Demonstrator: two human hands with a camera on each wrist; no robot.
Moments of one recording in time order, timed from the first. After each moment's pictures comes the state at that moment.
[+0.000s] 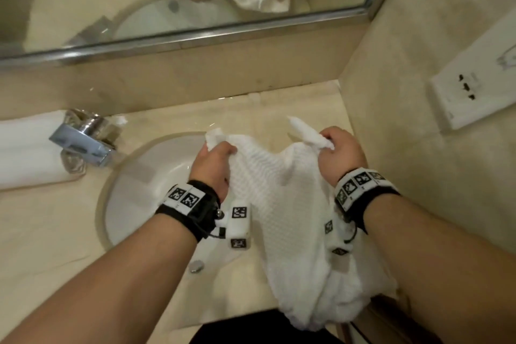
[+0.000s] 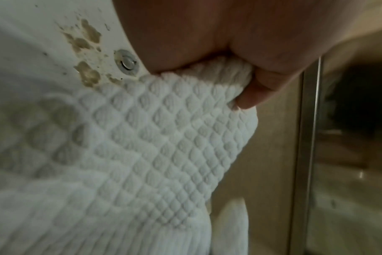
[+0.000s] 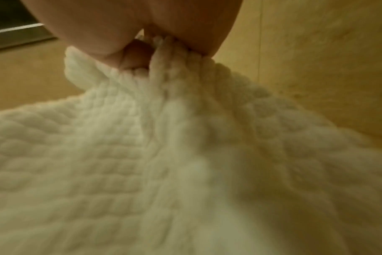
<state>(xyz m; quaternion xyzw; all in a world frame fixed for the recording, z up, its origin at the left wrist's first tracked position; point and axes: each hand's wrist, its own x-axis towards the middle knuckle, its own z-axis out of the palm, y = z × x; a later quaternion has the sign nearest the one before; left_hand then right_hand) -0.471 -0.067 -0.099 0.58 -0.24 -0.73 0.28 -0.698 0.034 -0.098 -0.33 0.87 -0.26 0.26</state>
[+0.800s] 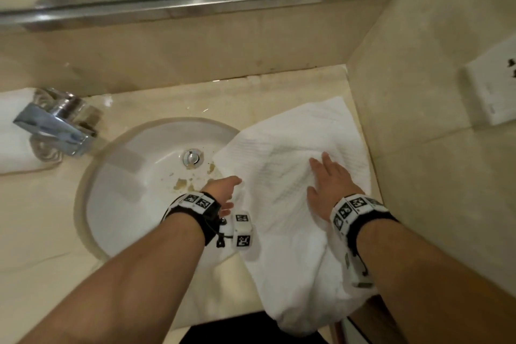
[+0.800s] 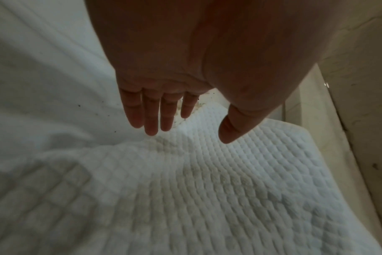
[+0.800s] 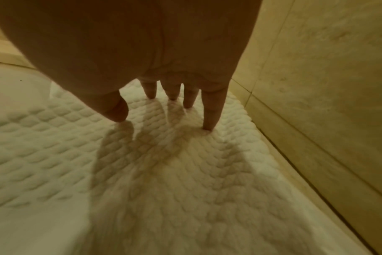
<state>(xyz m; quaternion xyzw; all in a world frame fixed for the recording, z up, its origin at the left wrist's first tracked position) -0.453 -0.047 -0.221 0.71 -0.28 -0.64 -0.06 -0.684 0.080 -0.176 -0.45 0.81 0.11 0.37</state>
